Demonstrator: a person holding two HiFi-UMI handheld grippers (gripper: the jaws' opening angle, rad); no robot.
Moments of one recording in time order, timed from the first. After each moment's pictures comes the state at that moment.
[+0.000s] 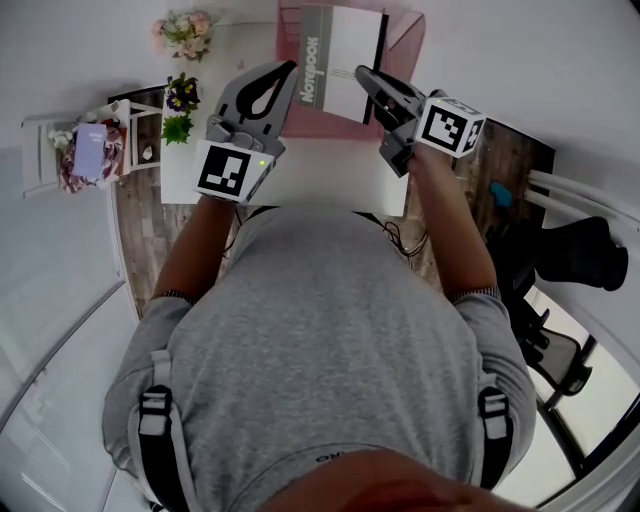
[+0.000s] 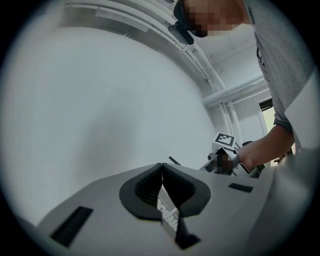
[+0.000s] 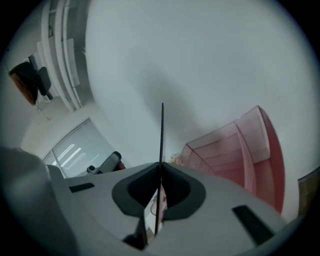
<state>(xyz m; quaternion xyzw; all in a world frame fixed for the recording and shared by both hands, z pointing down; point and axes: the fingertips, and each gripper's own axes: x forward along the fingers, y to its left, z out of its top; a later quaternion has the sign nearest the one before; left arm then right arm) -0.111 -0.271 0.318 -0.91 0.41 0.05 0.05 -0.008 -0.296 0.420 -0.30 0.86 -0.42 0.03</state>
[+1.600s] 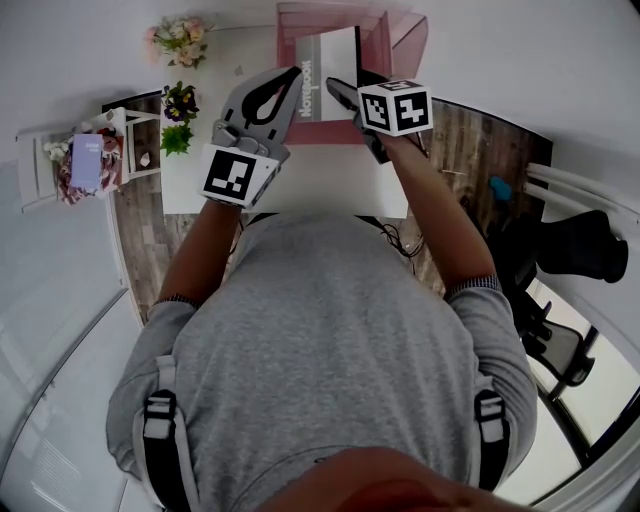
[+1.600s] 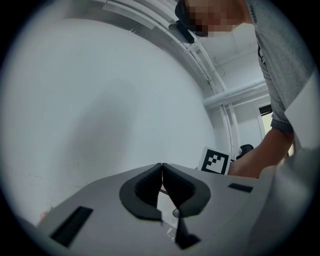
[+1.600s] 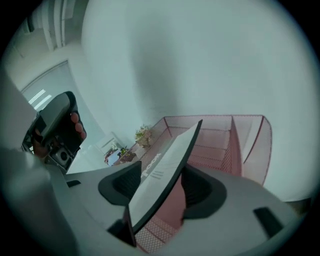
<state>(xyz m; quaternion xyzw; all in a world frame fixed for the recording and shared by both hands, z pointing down) -0.111 -0.286 0.336 -0.92 0.40 0.05 0.02 -0.033 -0.327 0.519 -0.39 0.83 -0.32 -0.25</state>
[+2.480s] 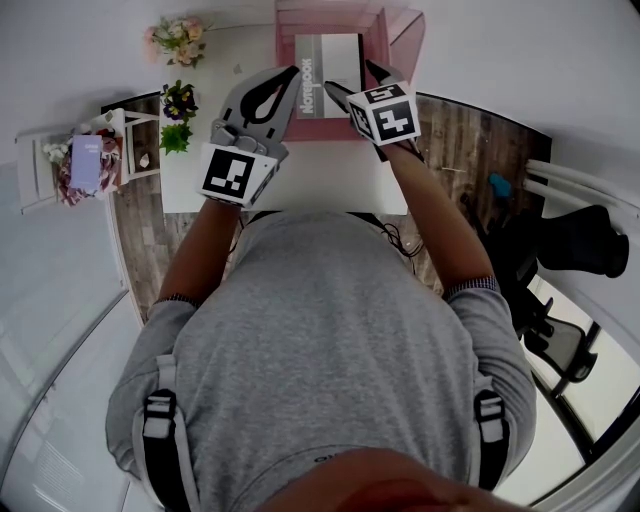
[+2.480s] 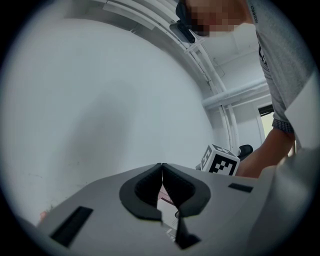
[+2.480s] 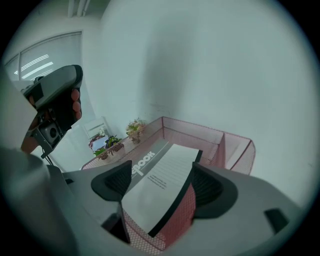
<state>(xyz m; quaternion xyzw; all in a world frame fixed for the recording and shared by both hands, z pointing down) -0.116 -0.282 0.344 -0.92 0.40 0.03 0.02 -0.024 -0.326 0.519 -0.43 0.82 -0.20 -0.32</state>
